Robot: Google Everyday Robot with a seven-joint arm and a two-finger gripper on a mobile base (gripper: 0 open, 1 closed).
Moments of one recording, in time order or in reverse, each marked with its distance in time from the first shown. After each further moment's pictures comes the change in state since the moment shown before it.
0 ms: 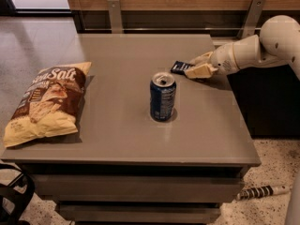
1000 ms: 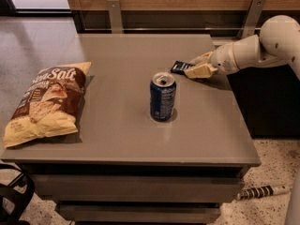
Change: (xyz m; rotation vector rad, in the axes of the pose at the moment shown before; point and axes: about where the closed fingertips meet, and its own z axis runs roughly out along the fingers) arm 0.000 0.000 0.000 0.000 0.000 0.000
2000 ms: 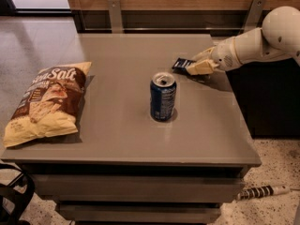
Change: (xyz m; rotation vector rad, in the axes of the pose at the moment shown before) arm -0.016 0.003 -0.016 0.052 0.035 -0.019
